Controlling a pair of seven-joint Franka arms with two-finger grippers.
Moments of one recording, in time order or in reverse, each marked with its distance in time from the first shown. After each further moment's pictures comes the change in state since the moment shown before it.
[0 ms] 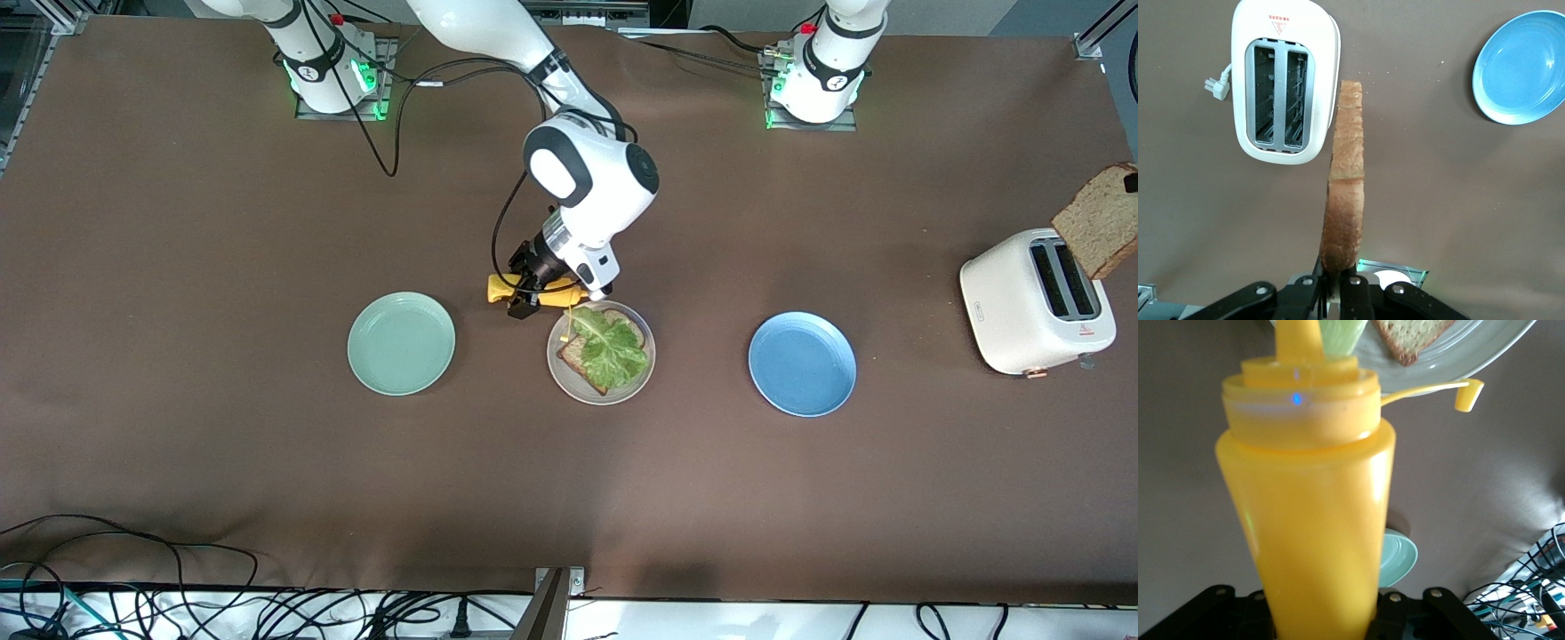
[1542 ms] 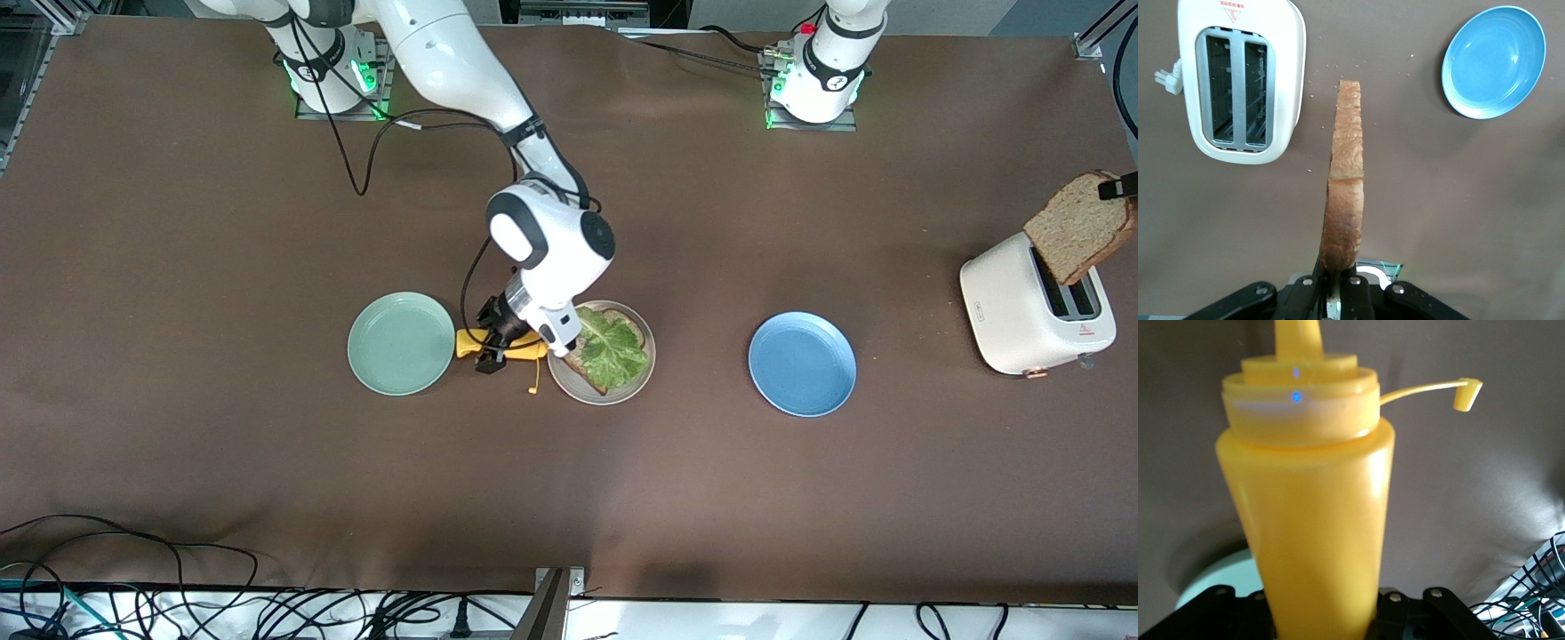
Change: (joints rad) left arm 0.000 0.013 0.000 -0.015 -0.087 -0.019 -0.016; right arm -0.166 0.066 -0.026 0.019 0.036 0.173 -0.117
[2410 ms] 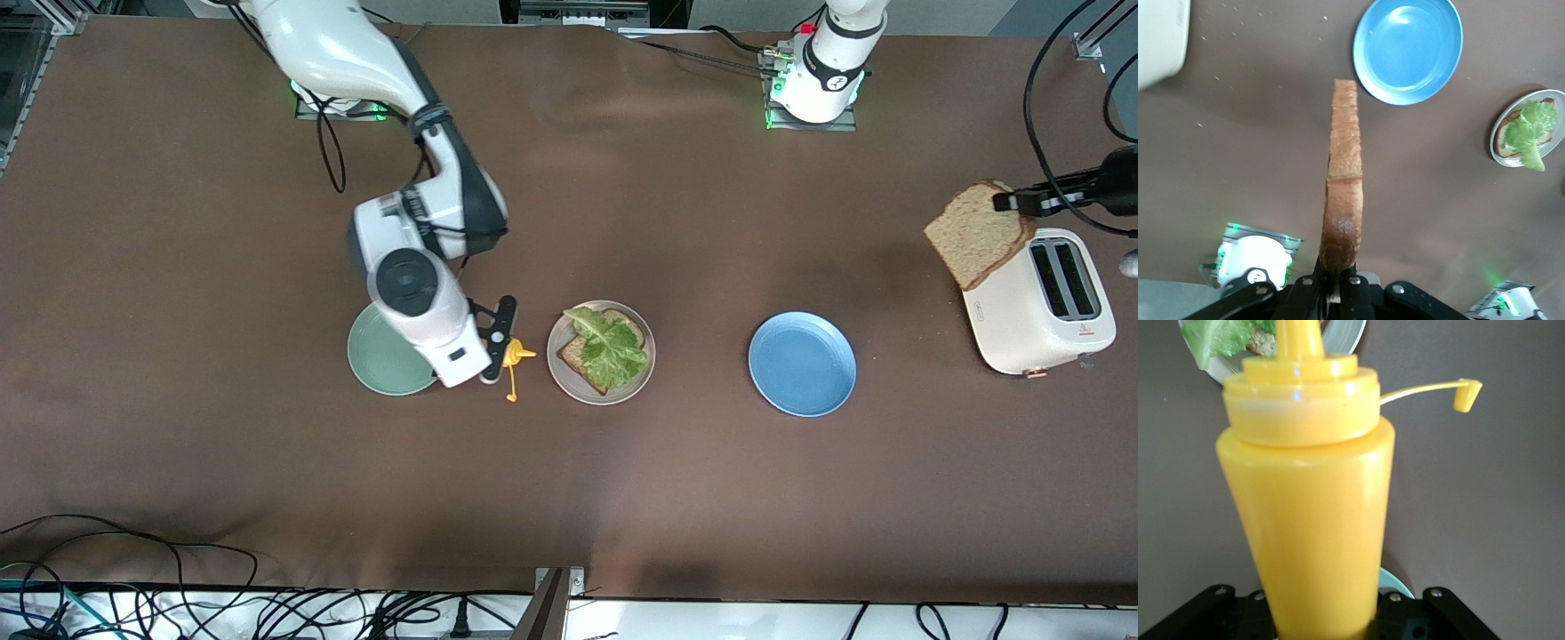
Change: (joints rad) left arm -0.019 0.006 -0.210 -0.014 -0.214 -0.031 -0.468; right arm -0.337 -0.254 0.146 -0.110 0.599 0.014 -0.307
